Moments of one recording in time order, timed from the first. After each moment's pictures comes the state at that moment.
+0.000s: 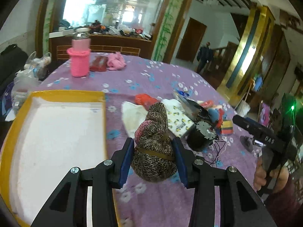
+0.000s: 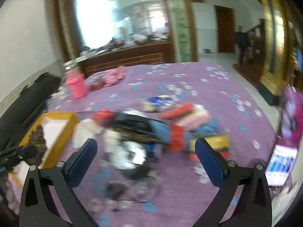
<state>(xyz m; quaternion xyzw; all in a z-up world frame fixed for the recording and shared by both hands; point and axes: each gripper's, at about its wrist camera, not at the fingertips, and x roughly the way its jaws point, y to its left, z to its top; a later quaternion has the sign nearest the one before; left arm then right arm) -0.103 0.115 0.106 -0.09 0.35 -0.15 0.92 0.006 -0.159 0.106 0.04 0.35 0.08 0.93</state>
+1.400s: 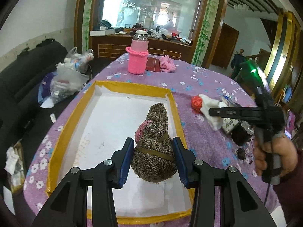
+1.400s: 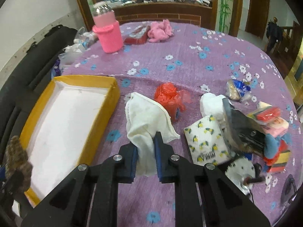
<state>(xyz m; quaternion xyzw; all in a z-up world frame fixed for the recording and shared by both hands) -0.168 0.196 0.124 -0.09 0.35 -0.02 0.93 0.092 -0.002 0.063 -0.02 0.50 0.13 0.85</state>
